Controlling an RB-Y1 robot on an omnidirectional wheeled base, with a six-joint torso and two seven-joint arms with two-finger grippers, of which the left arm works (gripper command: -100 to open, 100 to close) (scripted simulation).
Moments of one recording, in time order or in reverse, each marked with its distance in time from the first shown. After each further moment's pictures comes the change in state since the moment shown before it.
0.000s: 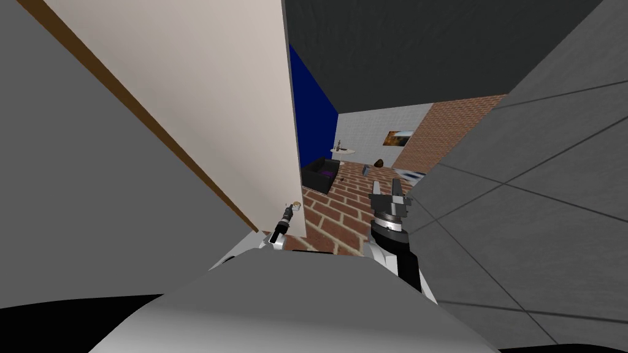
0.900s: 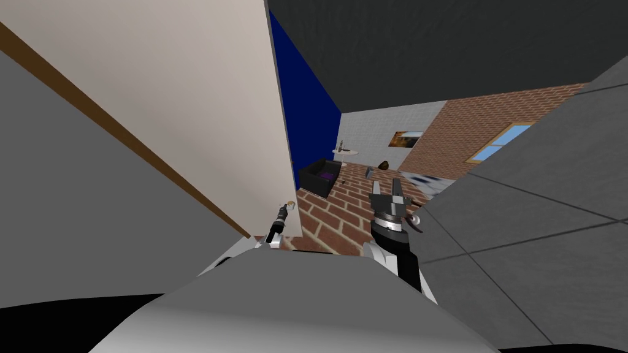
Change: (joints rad) arm -0.008 0.020 0.108 0.034 0.030 -0.012 -0.022
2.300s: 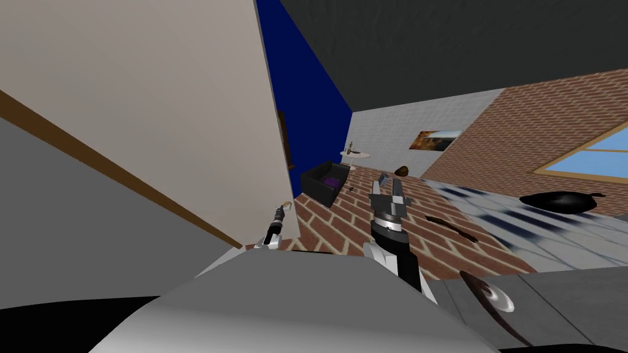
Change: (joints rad) arm 0.034 -0.017 0.106 -0.040 -0.017 0.029 -0.018
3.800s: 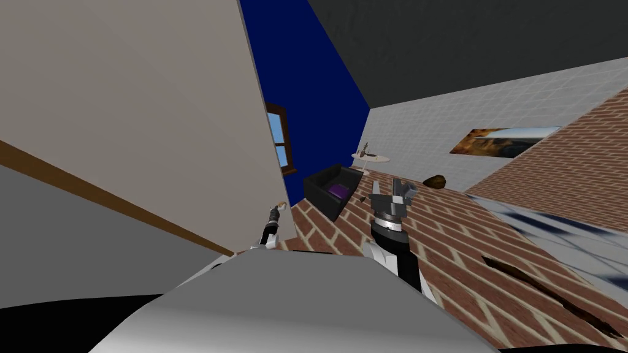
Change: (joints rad) arm -0.026 0.012 0.135 0.065 -0.008 -0.031 -0.015
